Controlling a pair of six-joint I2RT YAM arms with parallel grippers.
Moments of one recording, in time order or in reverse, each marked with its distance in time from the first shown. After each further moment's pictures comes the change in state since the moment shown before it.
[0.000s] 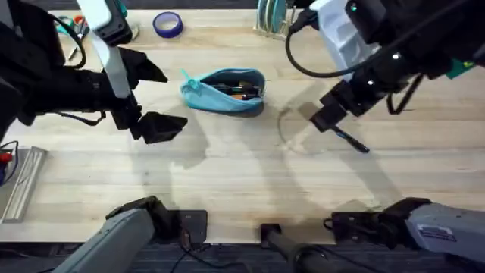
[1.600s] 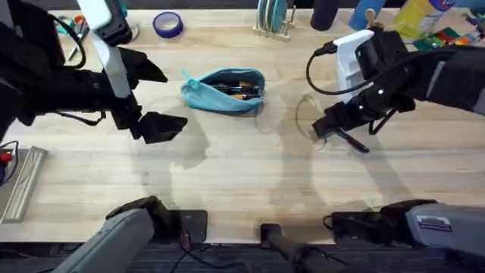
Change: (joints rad) left arm 0.000 0.000 0.000 0.000 0.000 0.000; right arm -0.243 0.070 -0.388 0.454 -0.153 0.018
